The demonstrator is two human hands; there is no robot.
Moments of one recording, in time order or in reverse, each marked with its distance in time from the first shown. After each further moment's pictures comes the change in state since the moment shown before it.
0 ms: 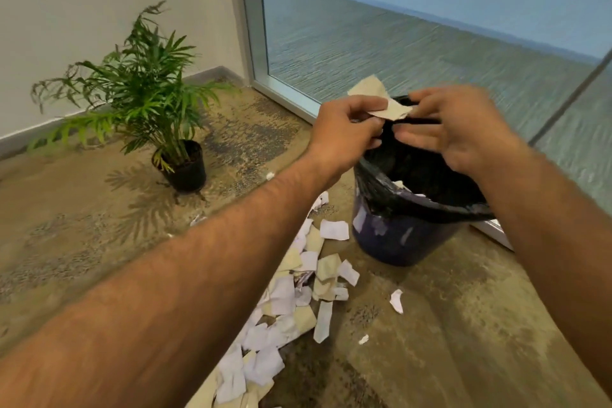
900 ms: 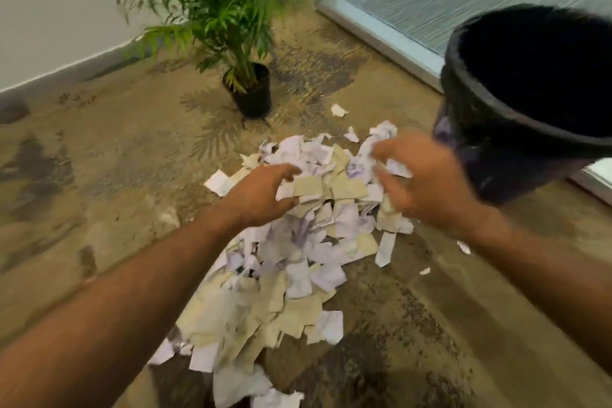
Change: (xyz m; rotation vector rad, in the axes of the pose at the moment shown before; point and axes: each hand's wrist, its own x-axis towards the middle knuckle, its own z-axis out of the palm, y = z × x) left_hand -0.155 -0.132 -0.214 1.059 -0.268 -0.238; right_hand -0.087 0.170 0.072 -0.848 -0.389 -1.029
